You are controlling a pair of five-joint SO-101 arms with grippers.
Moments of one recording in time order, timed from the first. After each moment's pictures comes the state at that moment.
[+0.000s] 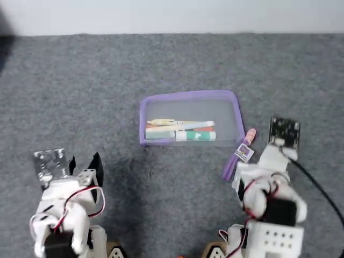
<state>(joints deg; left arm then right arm) -12.9 -103.3 78.1 74.5 5.4 5.7 -76.6 61.7 77.6 -5.7</state>
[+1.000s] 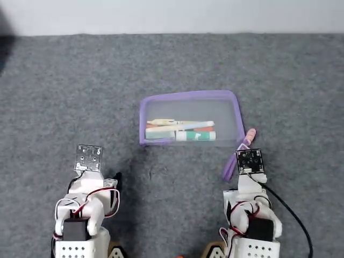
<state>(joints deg) -5.1 -102.7 97.1 68.8 0.0 5.7 -103.4 95.4 76.0 10.5</state>
